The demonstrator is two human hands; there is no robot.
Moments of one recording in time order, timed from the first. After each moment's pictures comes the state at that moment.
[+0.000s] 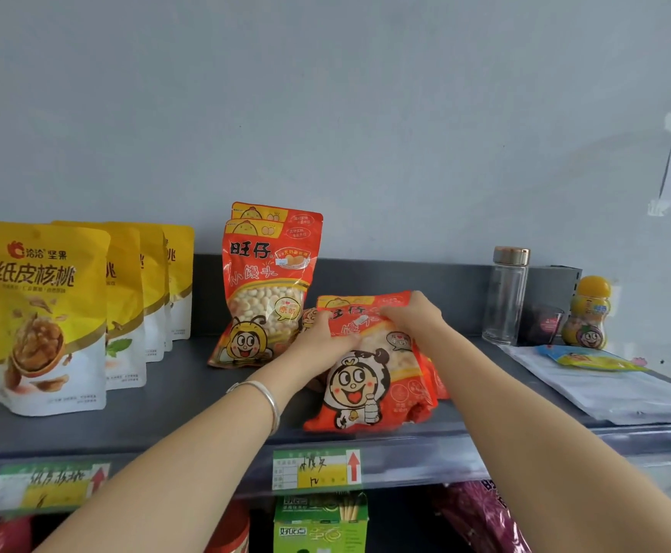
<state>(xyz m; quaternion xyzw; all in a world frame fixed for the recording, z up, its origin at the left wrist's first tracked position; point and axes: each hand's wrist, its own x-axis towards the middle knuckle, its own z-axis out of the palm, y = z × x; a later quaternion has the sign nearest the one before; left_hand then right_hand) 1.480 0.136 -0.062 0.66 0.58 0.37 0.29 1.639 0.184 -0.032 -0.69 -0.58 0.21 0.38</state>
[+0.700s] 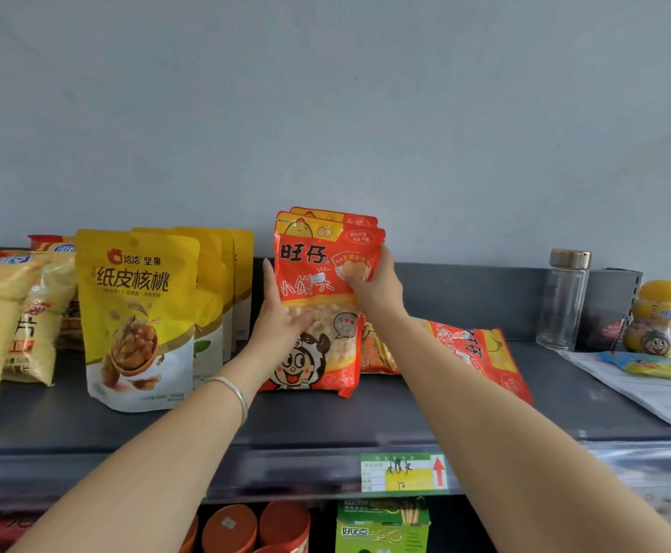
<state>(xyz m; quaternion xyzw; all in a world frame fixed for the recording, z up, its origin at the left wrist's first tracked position) 1.352 0.128 -0.057 0.63 0.50 0.56 0.22 1.493 0.170 -0.015 -0.48 -0.62 0.26 0.57</state>
